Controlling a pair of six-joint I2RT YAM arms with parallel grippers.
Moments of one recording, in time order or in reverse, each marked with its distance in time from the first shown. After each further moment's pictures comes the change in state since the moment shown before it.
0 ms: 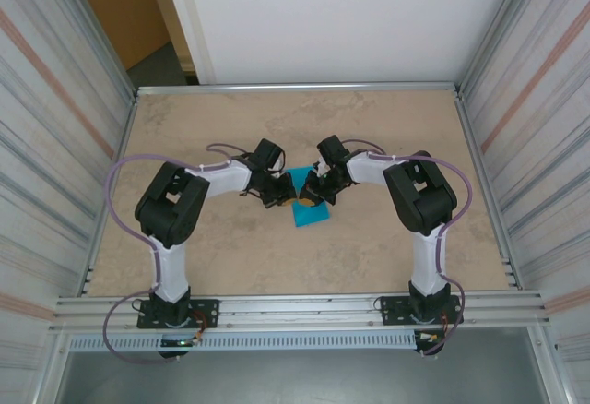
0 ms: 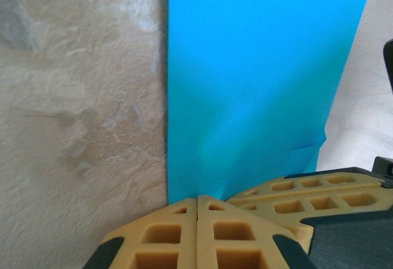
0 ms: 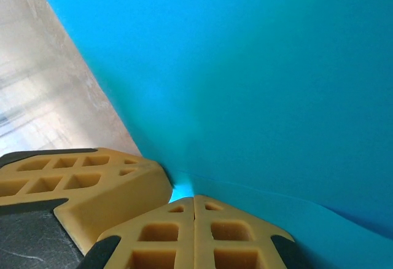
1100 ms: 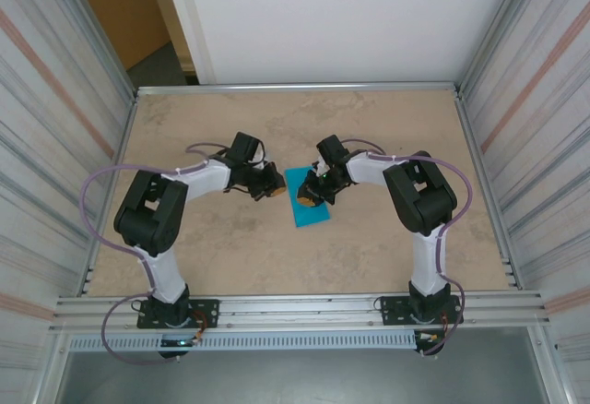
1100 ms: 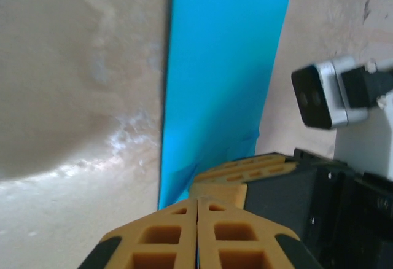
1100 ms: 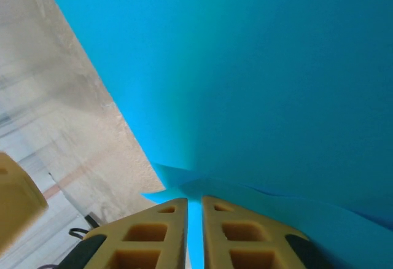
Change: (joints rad) left arm 0.108 -0.130 -0.100 0.091 0.124 -0.026; right arm 0.006 -0.001 0.000 0.007 0.005 0.004
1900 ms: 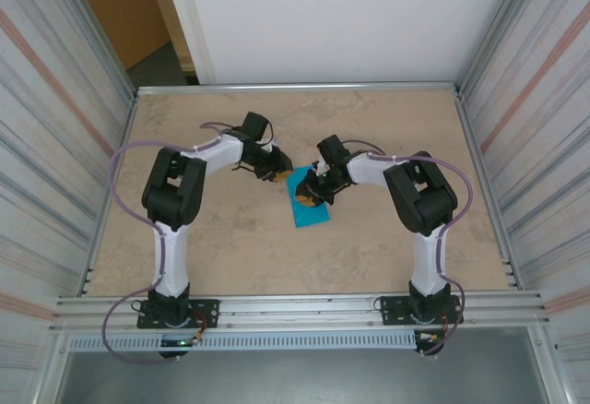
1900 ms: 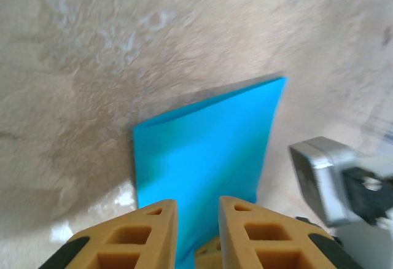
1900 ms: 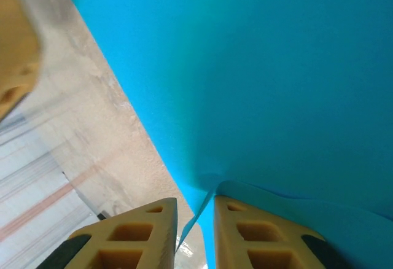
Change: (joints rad) left arm 0.054 0.262 0.393 -0.248 0.021 0.151; right arm -0.003 -0.005 -0.010 0.042 -0.028 0.040
